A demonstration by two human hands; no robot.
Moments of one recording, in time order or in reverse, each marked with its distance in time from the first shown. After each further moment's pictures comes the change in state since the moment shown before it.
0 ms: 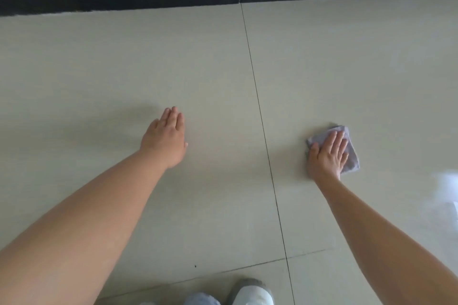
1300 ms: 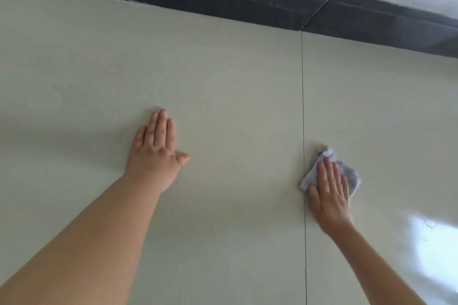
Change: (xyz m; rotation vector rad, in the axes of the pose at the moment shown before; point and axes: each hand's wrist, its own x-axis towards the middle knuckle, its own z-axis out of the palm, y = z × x) left_hand 0.049 -0.078 0.028 -0.309 0.224 -0.124; right_hand 0.019 -0.064 0.029 -0.350 -0.020 -0.580
